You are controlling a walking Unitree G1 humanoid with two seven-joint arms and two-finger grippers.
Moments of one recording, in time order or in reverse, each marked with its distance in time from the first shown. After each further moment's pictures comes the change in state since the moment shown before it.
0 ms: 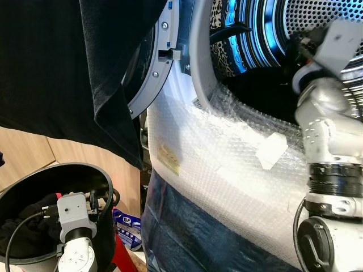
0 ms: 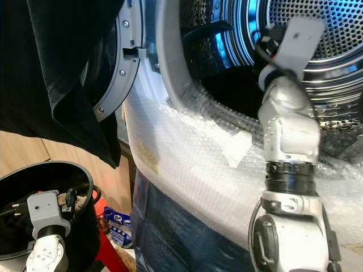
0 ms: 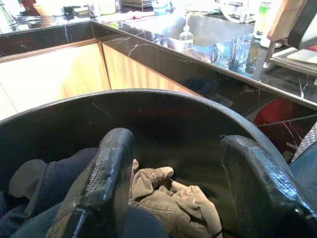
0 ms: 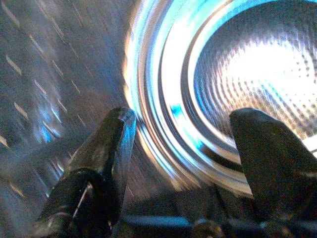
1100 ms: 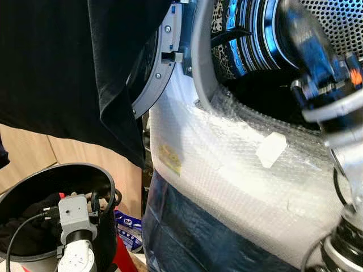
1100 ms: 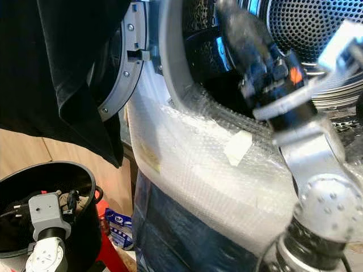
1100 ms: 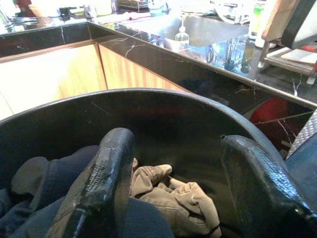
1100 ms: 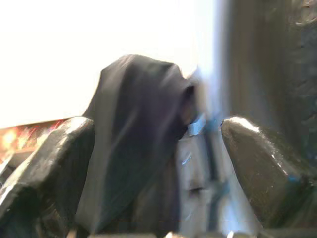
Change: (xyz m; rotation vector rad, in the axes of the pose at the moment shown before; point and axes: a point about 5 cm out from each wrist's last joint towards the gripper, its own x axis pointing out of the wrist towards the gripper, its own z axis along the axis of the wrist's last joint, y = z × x) left arm -0.003 -0.002 -0.002 0.007 0.009 -0.027; right arm -0.119 0.030 0.022 0.654 -0.008 1.042
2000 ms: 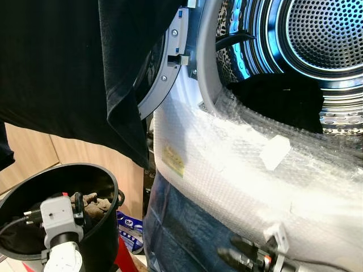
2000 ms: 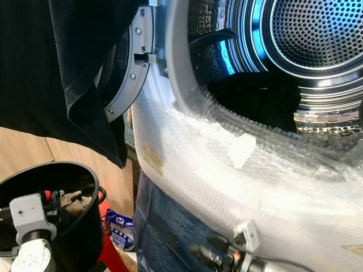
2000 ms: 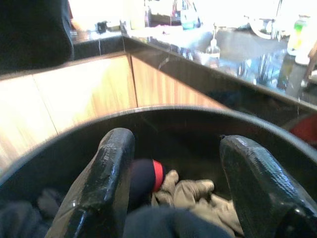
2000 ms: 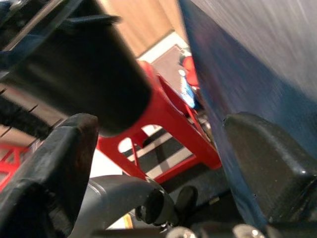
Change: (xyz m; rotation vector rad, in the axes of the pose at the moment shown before) left arm 0.000 0.029 0.015 0.021 -0.059 0.113; right arm -0.229 -0.015 -0.224 0.499 0.819 -0.573
